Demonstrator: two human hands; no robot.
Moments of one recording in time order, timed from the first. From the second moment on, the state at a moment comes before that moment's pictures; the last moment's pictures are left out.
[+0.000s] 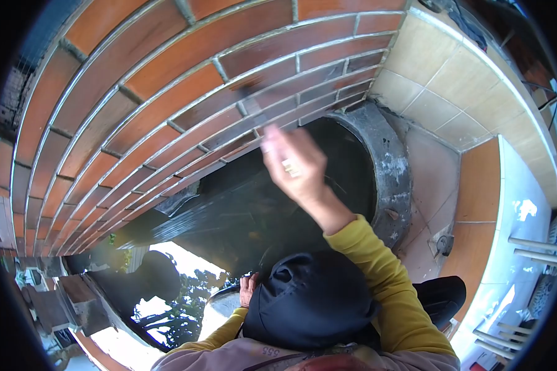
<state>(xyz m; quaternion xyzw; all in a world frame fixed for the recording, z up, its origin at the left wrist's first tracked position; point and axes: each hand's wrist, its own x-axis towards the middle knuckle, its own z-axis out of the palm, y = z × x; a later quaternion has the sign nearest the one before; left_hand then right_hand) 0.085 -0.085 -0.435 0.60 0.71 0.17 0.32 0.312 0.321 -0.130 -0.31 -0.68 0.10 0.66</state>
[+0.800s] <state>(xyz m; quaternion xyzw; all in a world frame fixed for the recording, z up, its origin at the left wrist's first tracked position) 0.107 -0.062 -0.408 0.53 0.76 0.19 0.33 0.217 0.306 -0.129 -0.13 -0.77 0.12 0.62</state>
